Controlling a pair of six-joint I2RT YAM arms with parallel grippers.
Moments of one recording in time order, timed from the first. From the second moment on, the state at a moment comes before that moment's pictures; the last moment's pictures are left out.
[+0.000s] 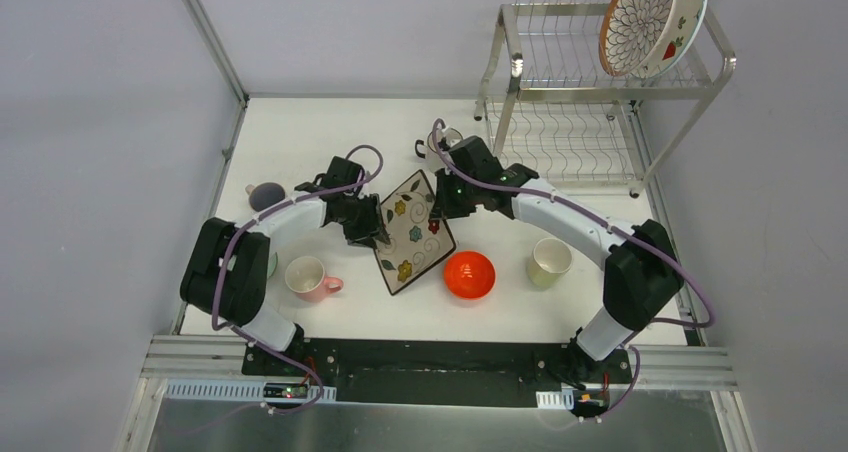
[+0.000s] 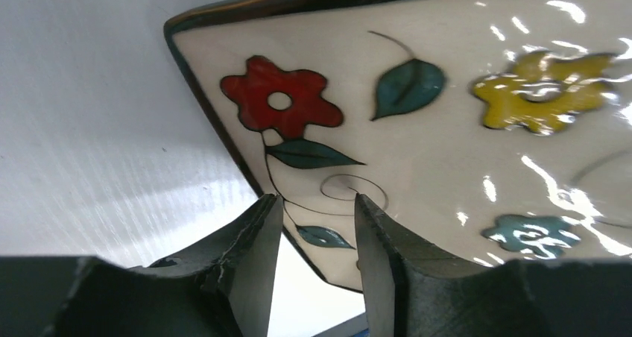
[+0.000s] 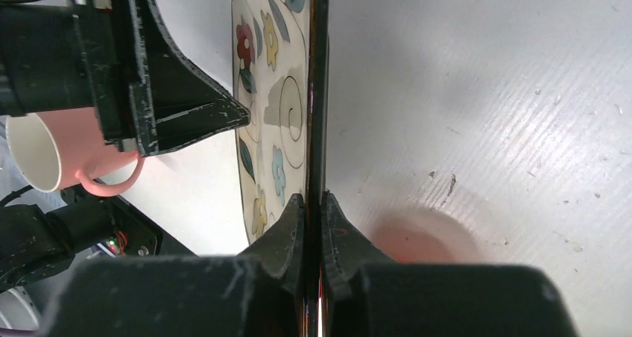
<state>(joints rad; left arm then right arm) -0.36 1.57 0.89 -0.39 0.32 -0.59 0.73 1.64 1.29 -0.51 -0.18 0.50</state>
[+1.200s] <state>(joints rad) -0.36 1.01 0.98 -0.65 -0.06 -0.21 0.75 1.55 1.85 -0.65 0.13 0.31</state>
